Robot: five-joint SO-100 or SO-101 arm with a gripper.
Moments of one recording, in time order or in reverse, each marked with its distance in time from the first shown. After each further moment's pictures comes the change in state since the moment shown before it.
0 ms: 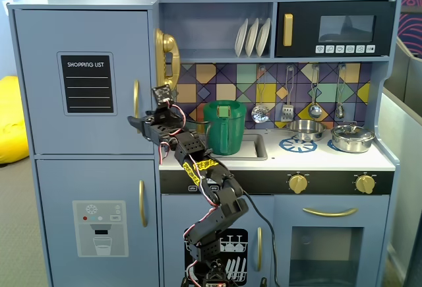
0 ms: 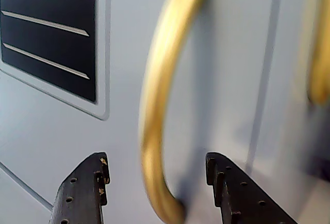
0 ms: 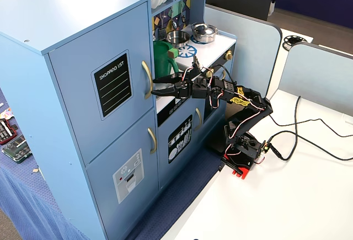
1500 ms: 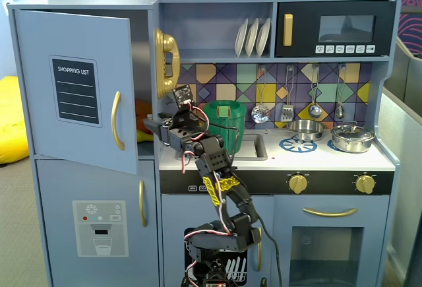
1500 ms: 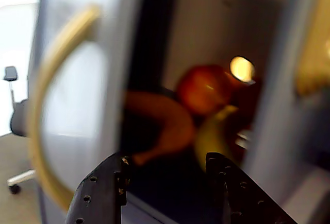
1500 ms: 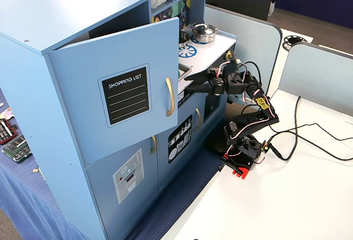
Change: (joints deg) arm -1.8 22.3 -2.5 28.2 0.7
